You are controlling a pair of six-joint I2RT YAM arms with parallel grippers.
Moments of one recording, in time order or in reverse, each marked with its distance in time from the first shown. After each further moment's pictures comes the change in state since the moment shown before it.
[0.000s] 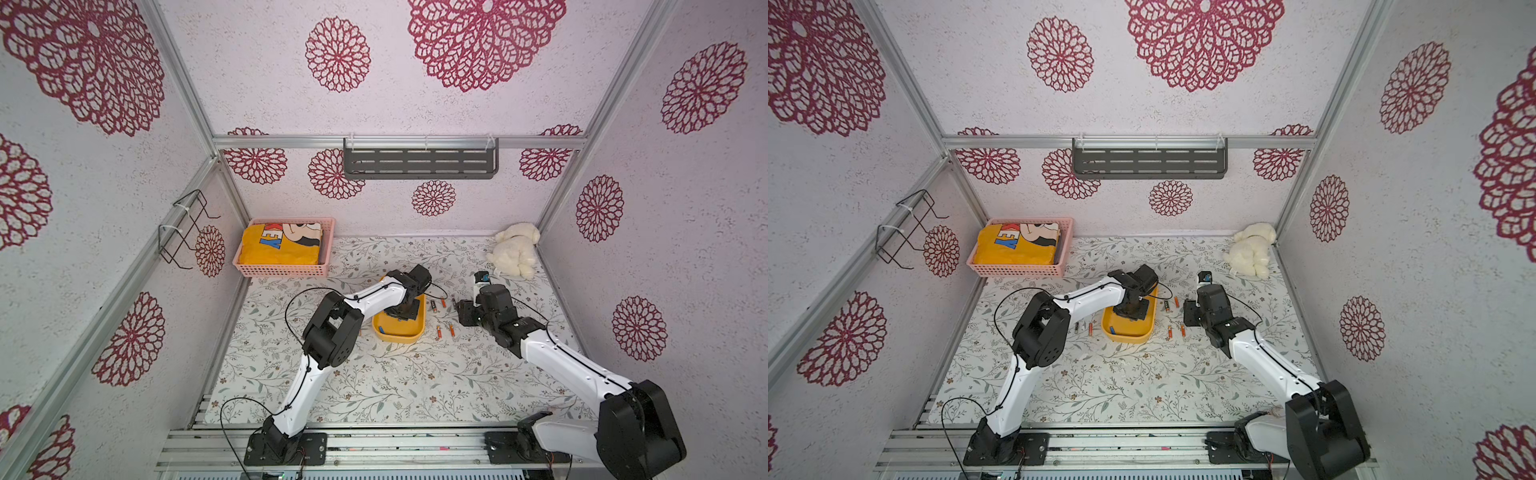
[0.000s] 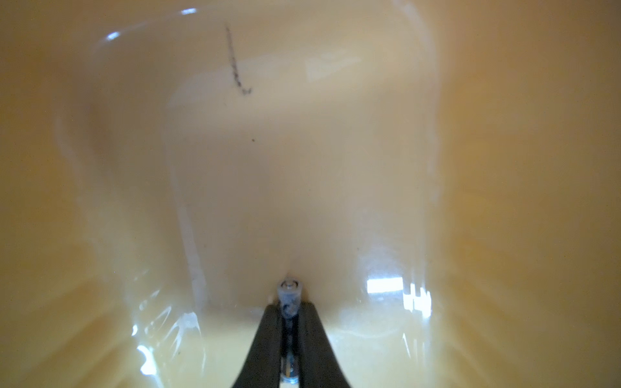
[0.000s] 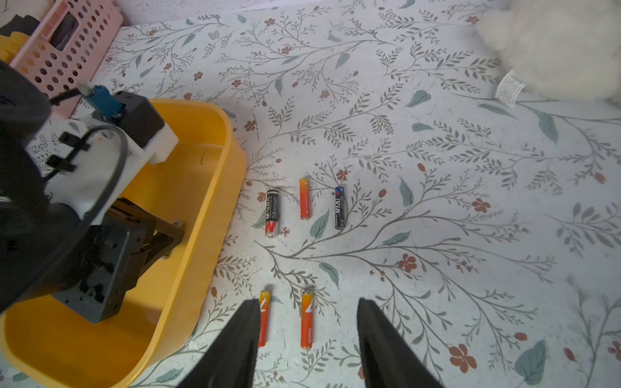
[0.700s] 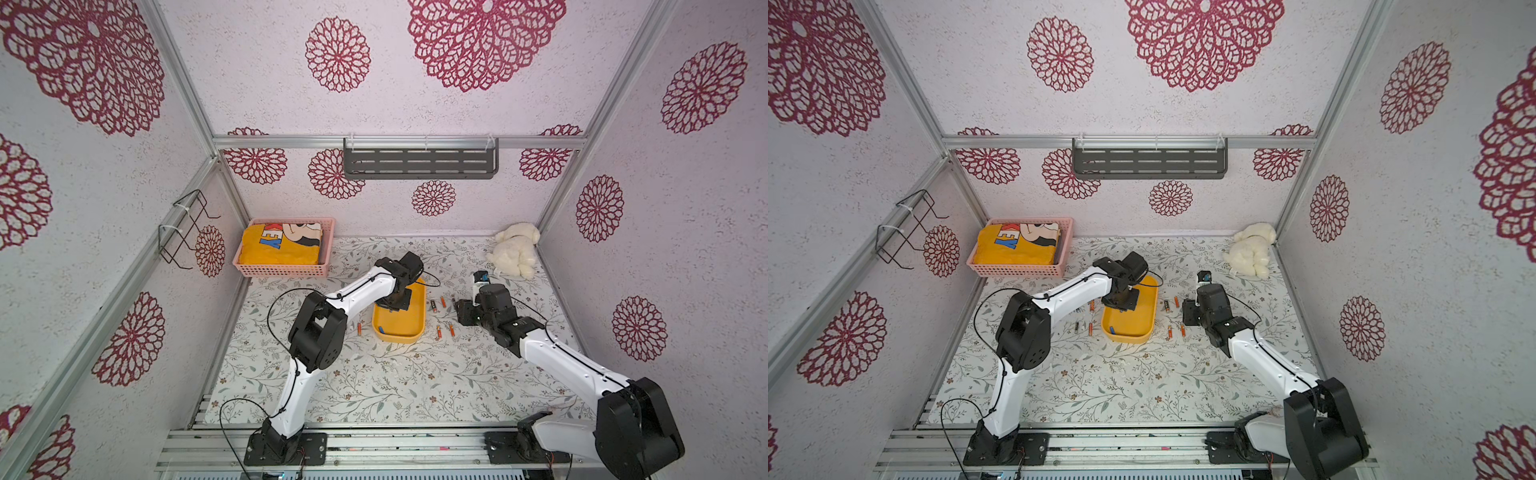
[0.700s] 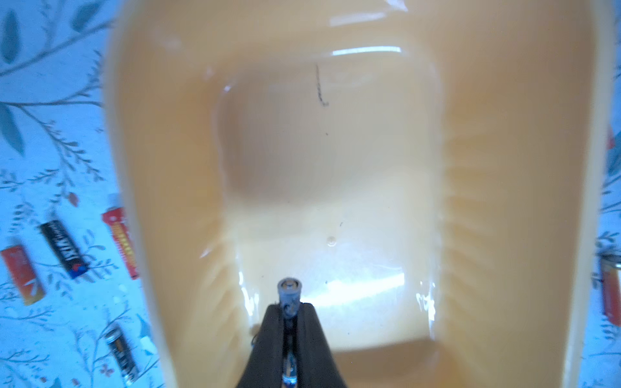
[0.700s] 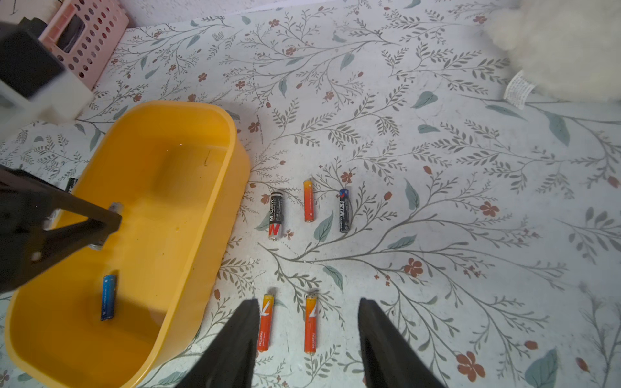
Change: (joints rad) left arm 0.070 -0.146 0.018 -0.123 -0.022 0.008; right arm -0.003 0.016 0.000 0.021 -0.016 0.000
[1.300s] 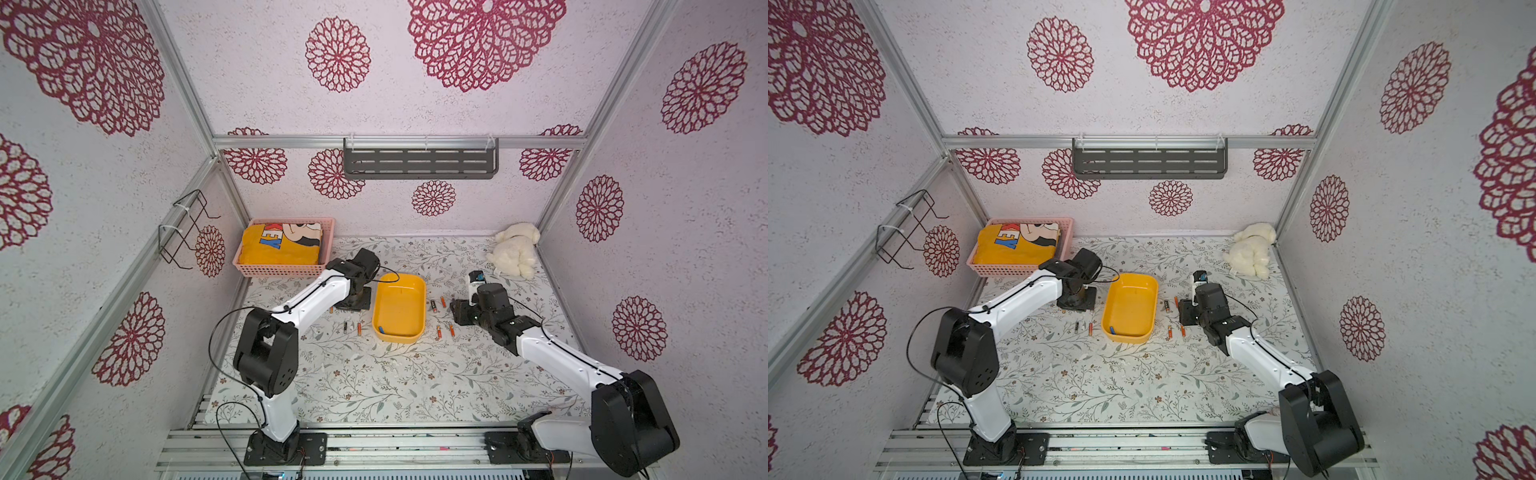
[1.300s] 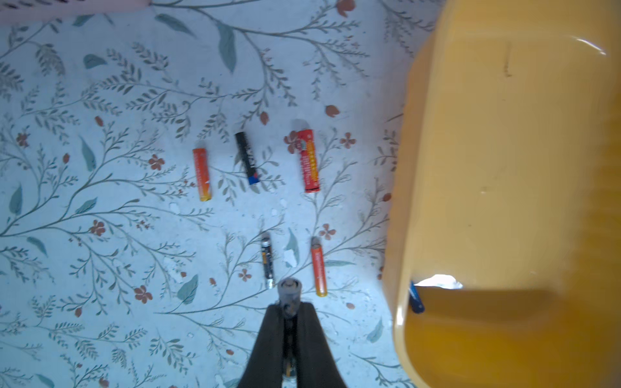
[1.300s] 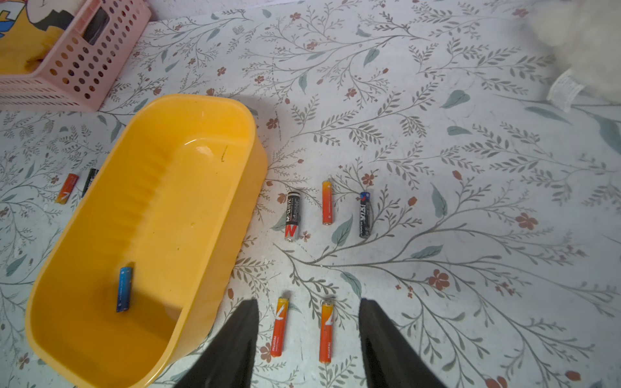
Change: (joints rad) left arm 0.209 -0.396 -0.456 0.049 -0.042 0.014; right arm 0.012 0.036 0.000 0.047 -0.084 -0.027
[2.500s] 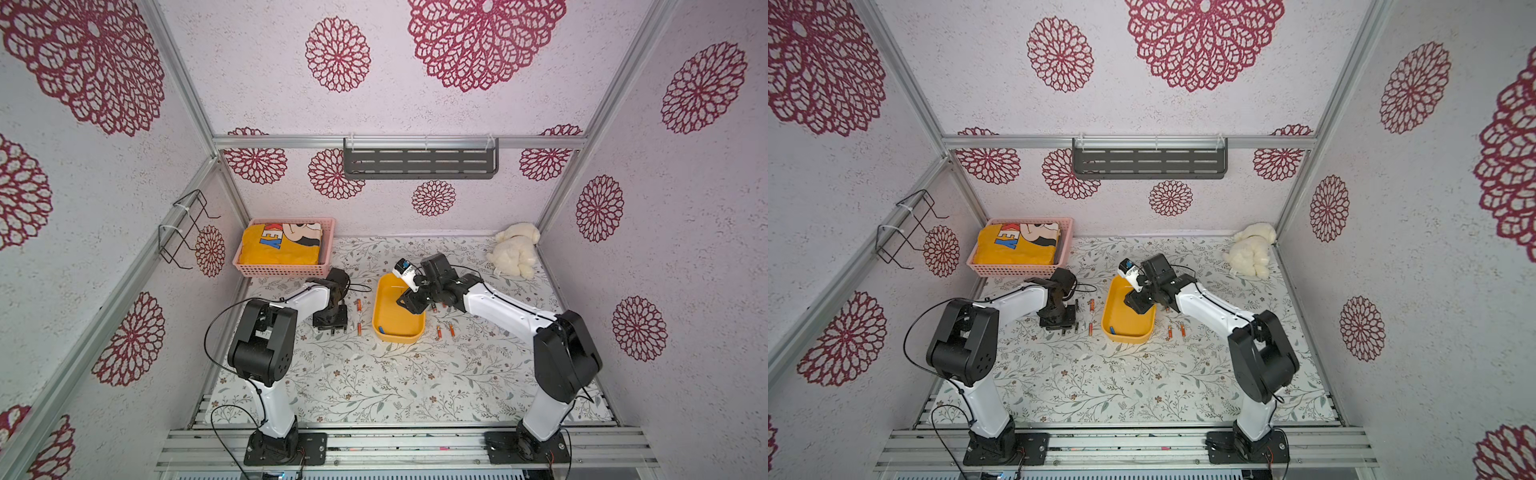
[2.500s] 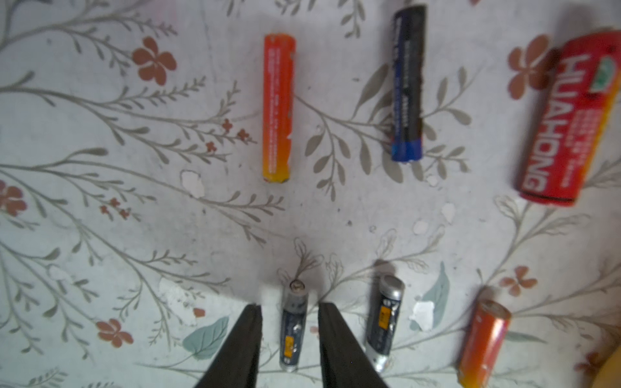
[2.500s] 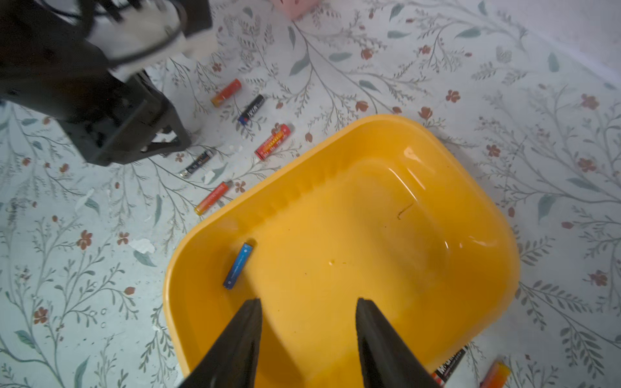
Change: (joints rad) left arm 0.152 0.089 -0.209 0.185 0.109 0.029; right arm 0.208 0.509 0.636 -0.320 -0.214 -0.456
